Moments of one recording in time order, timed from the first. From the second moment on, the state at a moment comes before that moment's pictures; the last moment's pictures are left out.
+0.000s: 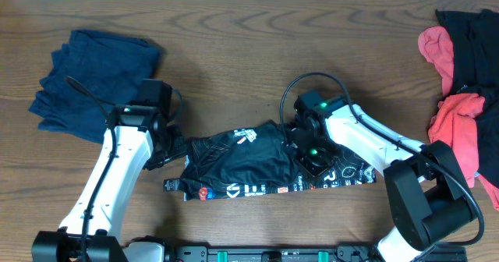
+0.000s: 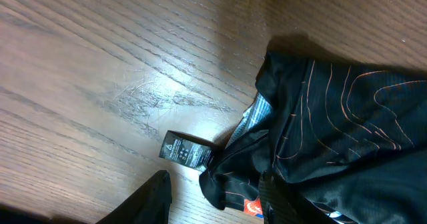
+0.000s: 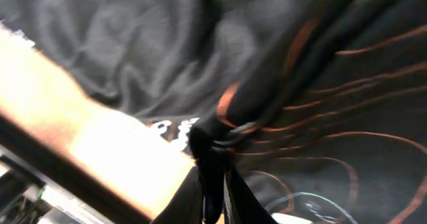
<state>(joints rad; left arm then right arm) -0.09 1.41 0.98 -1.08 -0.04 -0.51 0.50 1.80 1.07 -1.06 -0.25 -0.20</state>
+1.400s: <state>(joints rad) -0.09 1.74 0.96 -0.97 0.23 -0.28 0.34 1.59 1.17 -1.09 -0.11 -0.03</state>
